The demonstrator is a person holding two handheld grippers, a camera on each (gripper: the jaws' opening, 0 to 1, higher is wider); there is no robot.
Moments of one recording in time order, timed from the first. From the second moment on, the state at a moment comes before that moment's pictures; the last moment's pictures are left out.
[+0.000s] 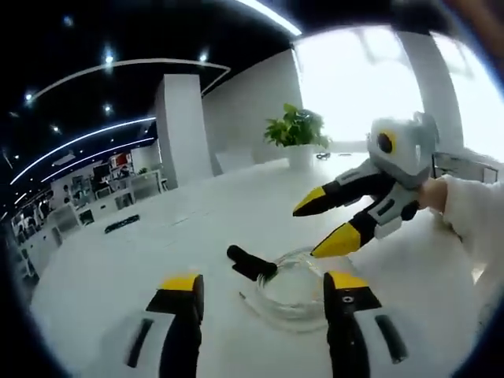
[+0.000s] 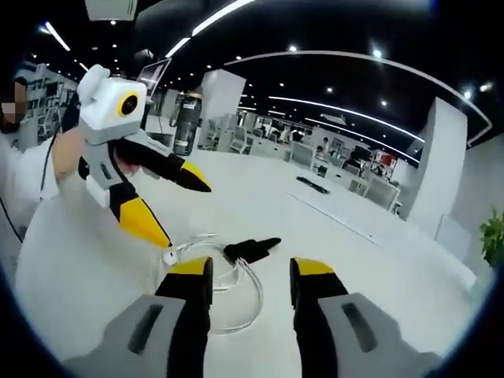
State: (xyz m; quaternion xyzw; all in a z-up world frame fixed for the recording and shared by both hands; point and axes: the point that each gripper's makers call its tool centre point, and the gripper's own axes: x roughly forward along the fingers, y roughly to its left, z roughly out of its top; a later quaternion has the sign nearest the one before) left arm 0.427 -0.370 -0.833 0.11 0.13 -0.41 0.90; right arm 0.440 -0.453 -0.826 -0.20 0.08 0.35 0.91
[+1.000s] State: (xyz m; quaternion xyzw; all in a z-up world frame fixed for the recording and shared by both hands) left arm 0.385 -0.330 -0.792 -0.02 -0.01 -0.28 0.96; right arm 0.387 -0.513 -0.810 -0.02 -0.01 0.26 0.97
